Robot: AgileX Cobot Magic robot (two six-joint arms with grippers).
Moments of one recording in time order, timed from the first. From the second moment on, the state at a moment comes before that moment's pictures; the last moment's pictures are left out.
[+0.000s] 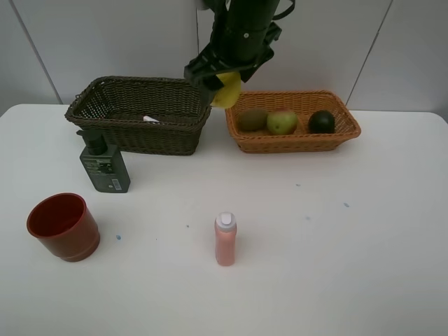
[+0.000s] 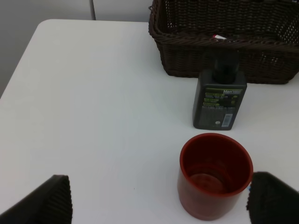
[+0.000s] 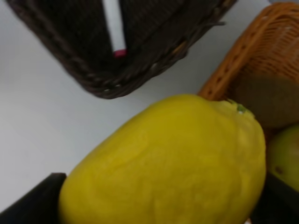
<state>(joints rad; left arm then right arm) 0.00 -0.01 -0.50 0.02 1.07 -0.03 0.64 2.01 -1.89 -0.21 1.06 0.03</state>
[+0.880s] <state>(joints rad) 0.00 -0.01 -0.50 0.02 1.07 -0.03 0.27 2.14 -1.90 -0.21 0.87 0.11</state>
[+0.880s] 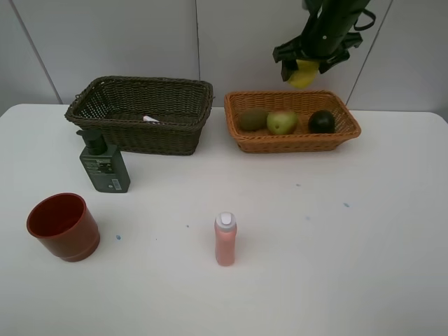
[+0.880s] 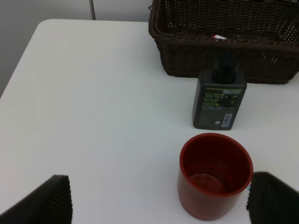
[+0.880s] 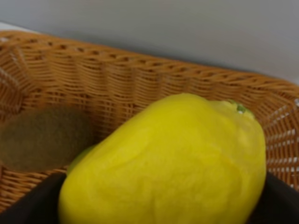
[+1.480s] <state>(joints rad) 0.00 -0.01 -0.50 0.02 1.07 -0.03 0.27 2.24 -1.90 -0.21 0.81 0.11</state>
